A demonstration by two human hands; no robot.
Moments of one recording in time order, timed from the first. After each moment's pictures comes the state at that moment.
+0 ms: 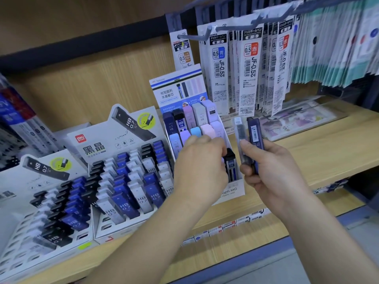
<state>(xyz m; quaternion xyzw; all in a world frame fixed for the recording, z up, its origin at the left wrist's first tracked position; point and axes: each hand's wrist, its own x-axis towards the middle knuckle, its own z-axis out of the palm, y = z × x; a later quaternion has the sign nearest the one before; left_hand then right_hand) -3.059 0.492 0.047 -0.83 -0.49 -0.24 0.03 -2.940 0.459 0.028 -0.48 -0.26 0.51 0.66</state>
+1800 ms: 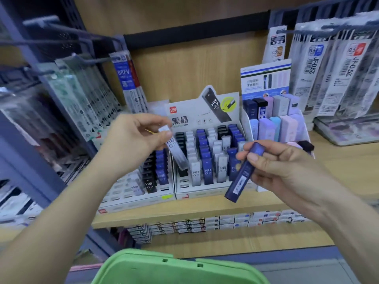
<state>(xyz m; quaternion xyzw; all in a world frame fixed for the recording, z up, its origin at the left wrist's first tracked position) -3.301 0.455 0.110 -0.67 -0.54 -0.46 -0.23 -3.048 0.427 0.053 -0.38 -0.44 0.62 0.53</state>
